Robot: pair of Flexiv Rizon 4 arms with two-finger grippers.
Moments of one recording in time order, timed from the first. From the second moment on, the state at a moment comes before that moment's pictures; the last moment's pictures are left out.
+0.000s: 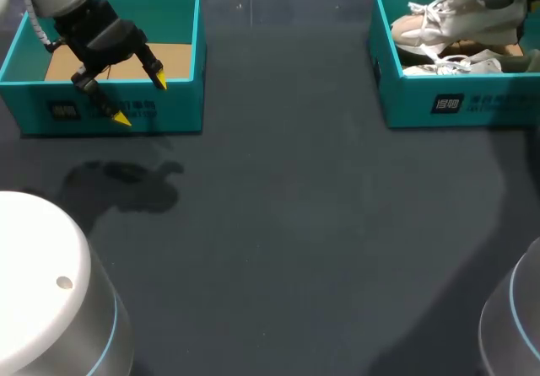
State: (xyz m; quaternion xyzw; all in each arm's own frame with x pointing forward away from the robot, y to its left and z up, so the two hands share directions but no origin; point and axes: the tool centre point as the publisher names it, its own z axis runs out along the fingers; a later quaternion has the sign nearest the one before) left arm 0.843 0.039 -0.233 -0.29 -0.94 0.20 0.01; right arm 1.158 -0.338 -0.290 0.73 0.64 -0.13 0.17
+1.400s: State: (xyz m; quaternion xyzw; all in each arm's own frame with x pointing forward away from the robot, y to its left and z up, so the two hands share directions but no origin) left arm 0.843 0.039 -0.233 -0.29 -0.94 0.20 0.01; right arm 1.165 -0.334 -0.353 0.72 0.68 -0.11 0.13
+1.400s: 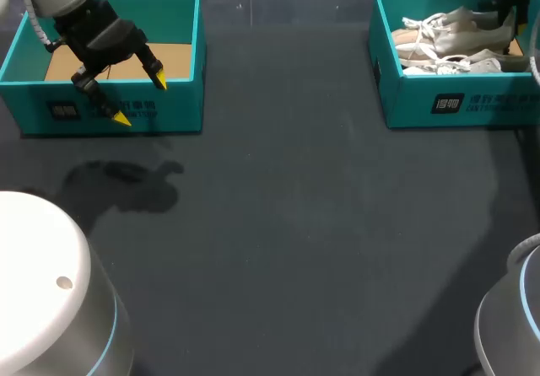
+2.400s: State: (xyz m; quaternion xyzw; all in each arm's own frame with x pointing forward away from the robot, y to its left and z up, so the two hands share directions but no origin) left arm 0.843 0.039 -0.233 -0.29 -0.94 0.20 0.01; right arm 1.172 -0.317 -0.295 0.73 0.68 -0.05 0.10
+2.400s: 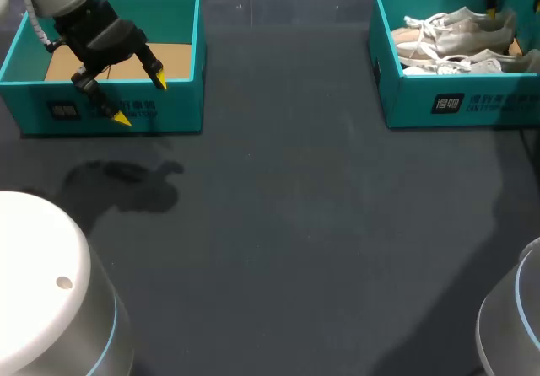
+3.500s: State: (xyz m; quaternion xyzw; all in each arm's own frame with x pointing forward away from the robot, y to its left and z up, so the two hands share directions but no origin) left arm 0.865 0.071 -0.177 -0.04 -0.98 0.17 -0.06; right arm 1.093 -0.210 -0.210 0.69 0.72 -0.03 0.09
